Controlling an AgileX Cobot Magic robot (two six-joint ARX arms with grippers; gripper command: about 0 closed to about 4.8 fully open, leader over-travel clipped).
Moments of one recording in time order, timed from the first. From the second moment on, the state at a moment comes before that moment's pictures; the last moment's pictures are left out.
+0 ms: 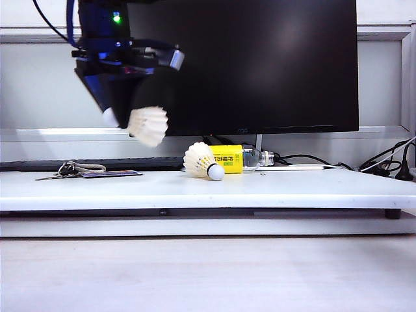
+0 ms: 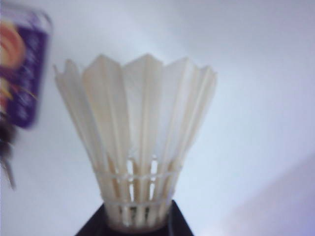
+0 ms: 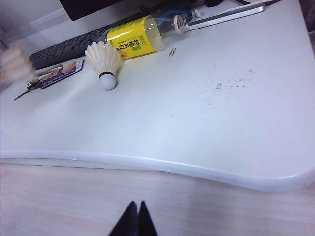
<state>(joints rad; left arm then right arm) -0.55 1.78 1.65 -1.06 -0.22 0.28 0.16 0.02 0.05 -0.20 -0.29 0.33</state>
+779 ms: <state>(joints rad) -0.55 1.89 1.84 -1.43 -0.25 0.28 0.16 0.02 0.05 -0.20 -0.29 0.33</state>
